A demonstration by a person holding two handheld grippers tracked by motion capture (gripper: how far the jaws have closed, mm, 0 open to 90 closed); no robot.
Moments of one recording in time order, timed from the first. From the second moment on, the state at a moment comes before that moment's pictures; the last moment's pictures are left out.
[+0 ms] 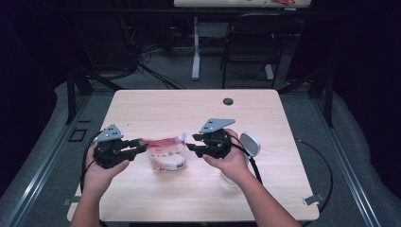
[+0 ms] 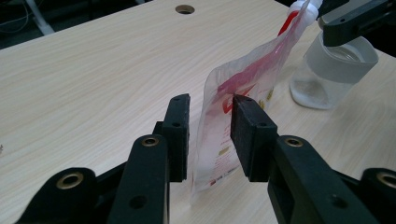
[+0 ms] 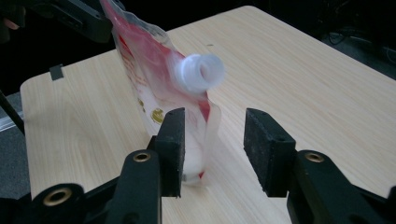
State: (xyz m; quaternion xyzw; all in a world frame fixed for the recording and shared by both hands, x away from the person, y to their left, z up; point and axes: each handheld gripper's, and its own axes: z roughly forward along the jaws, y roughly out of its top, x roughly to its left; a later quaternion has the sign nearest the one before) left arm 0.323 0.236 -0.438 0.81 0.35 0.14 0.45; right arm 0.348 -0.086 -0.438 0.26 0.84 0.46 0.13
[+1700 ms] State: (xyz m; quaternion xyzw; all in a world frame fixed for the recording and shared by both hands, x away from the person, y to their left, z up) left arm 0.321 0.227 -0.436 0.81 0.33 0.13 0.46; right arm 0.339 -0.069 -0.445 0.26 0.83 0.46 0.15
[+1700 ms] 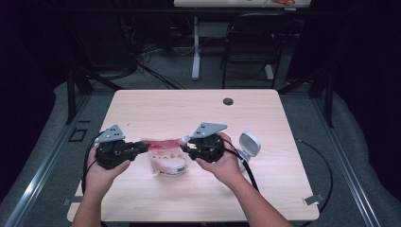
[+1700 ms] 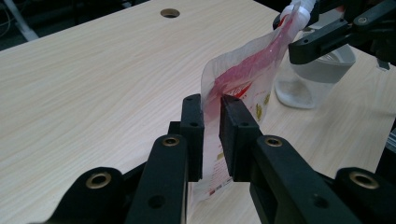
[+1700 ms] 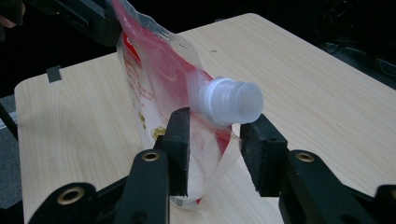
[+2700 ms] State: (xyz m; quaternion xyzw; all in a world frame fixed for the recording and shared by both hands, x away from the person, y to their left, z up) left arm 0.325 0.175 -0.441 0.82 0.29 0.11 0.48; right arm 0.313 -0.123 -0.439 0.28 0.83 0.45 0.17
